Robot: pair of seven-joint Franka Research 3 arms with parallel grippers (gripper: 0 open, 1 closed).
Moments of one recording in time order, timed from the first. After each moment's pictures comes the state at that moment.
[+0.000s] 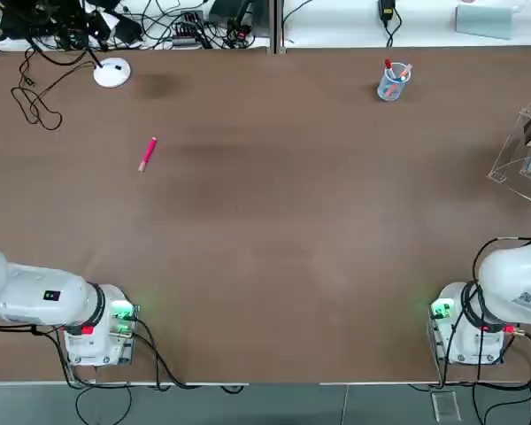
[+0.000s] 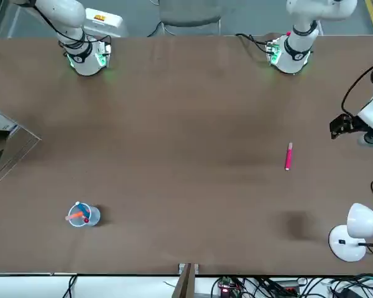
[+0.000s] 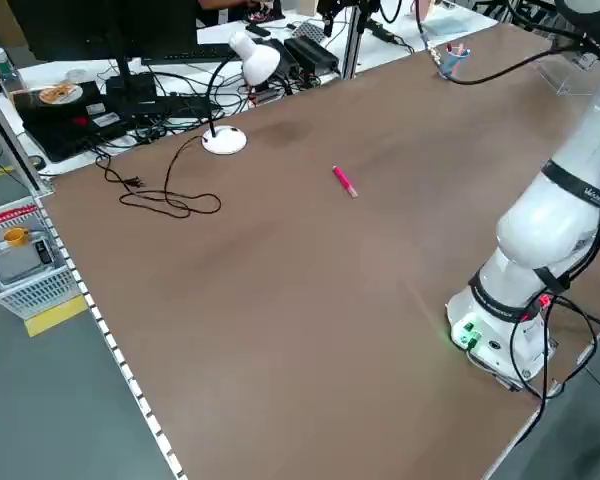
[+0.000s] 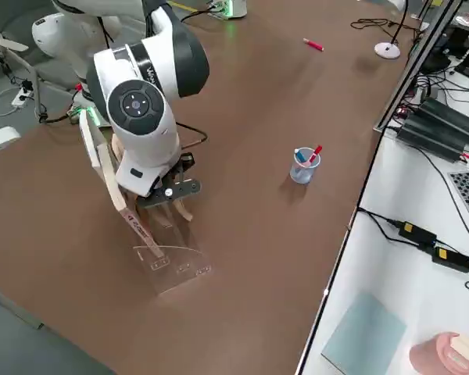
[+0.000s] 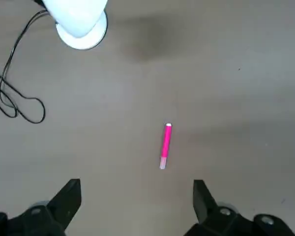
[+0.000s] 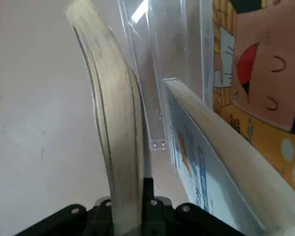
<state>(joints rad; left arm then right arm) -0.13 0.05 0.01 -1.68 0.06 1.77 0.00 -0.38 0.51 -0.27 -1.34 0.26 1.45 0.09</state>
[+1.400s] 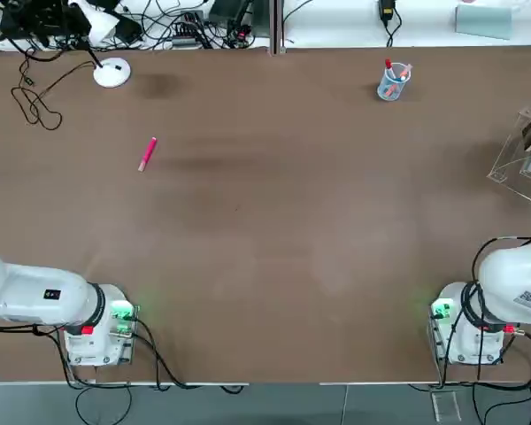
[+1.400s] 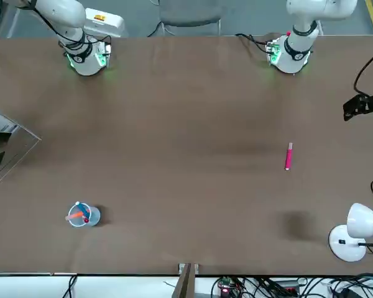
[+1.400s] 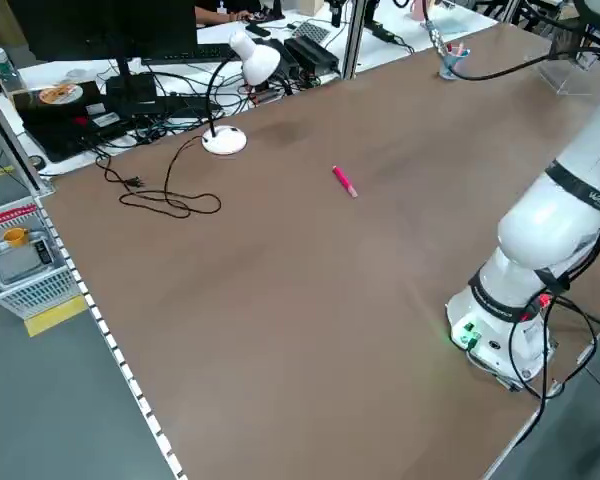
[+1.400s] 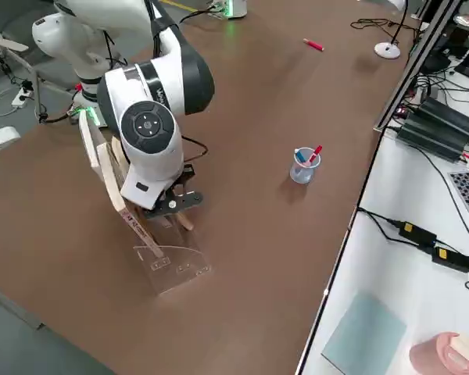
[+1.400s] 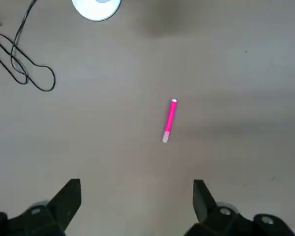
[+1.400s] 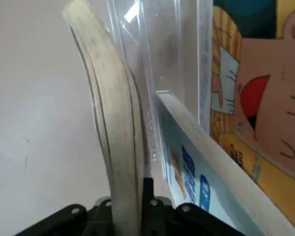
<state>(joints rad) -0.09 0.00 0.01 -1.62 0.05 1.60 -0.02 -0.38 0.56 -0.27 -1.33 0.23 1.48 0.07</state>
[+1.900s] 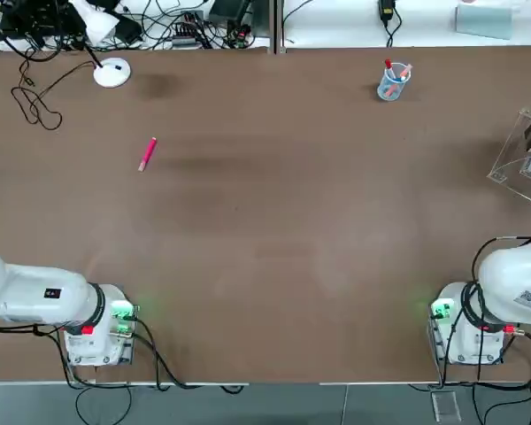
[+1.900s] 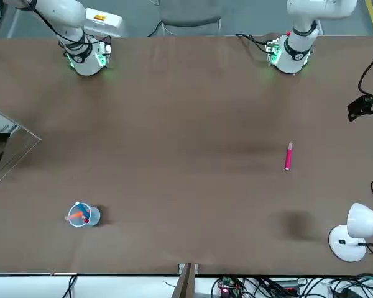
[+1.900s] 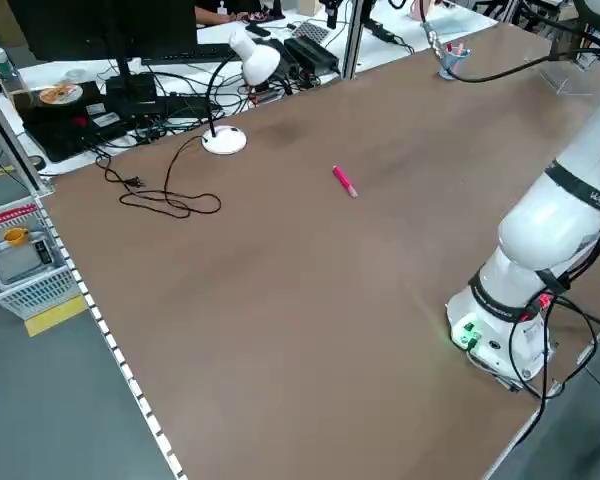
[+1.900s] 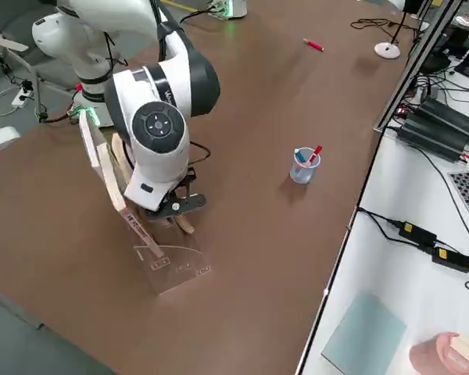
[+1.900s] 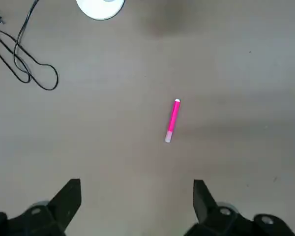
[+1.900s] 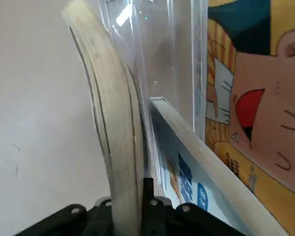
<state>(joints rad) -0.09 0.00 0.01 -1.62 0.05 1.60 -0.02 -0.37 0.57 -0.26 -1.31 0.19 1.49 0.09</state>
